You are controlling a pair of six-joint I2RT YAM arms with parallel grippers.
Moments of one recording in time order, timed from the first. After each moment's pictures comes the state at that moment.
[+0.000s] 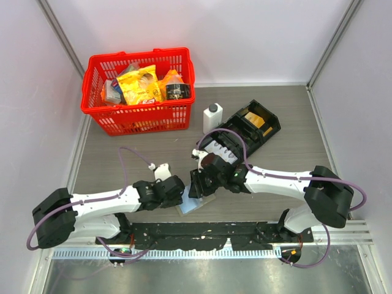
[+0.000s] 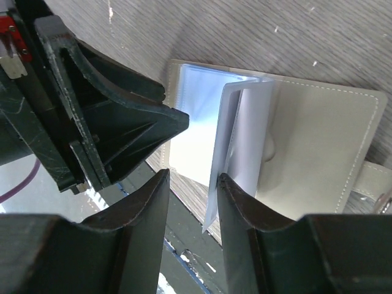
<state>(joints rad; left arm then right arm) -1.08 1.16 0.53 -0.48 -0.35 -1.21 1.03 1.45 0.80 -0.14 -0.20 0.63</state>
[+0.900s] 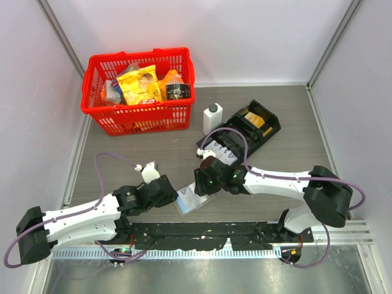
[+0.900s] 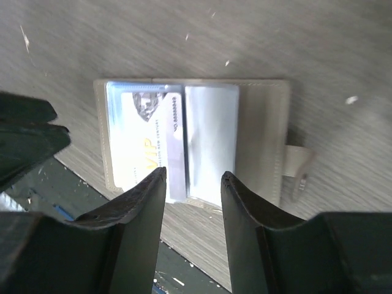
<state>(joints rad) -1.08 0.84 0.47 -0.56 -0.42 -1.30 1.05 1.48 0.80 -0.20 0.00 0.66</state>
